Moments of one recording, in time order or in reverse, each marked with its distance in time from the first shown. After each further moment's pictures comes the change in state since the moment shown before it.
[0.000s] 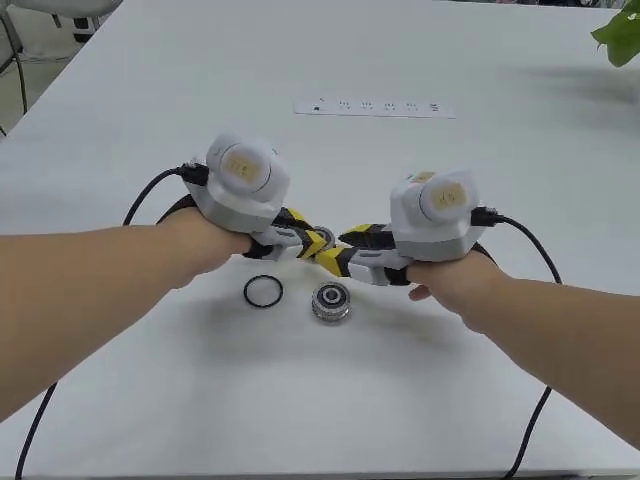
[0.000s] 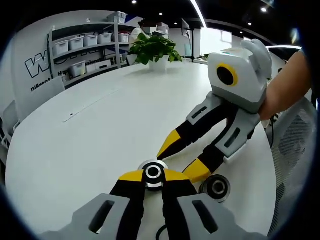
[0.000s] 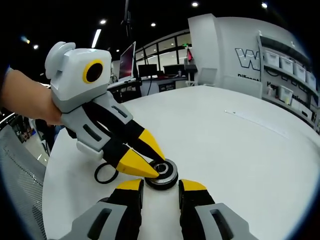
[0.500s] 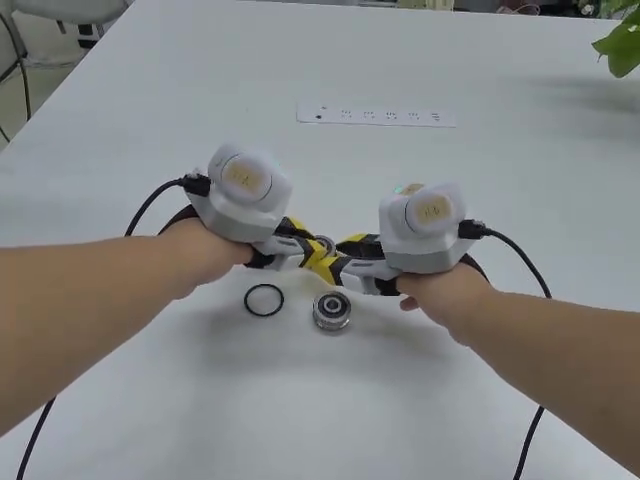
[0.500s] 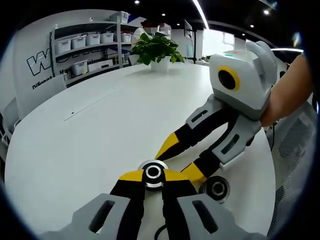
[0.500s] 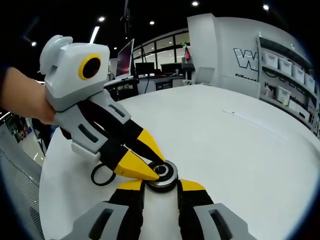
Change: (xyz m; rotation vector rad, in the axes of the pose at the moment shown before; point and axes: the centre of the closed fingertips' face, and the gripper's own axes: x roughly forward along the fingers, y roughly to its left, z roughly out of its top) left arm 0.002 0.002 0.001 -0.020 -0.003 0.006; right arm 0.005 -0.004 -0.001 -0.005 0.015 -0.033
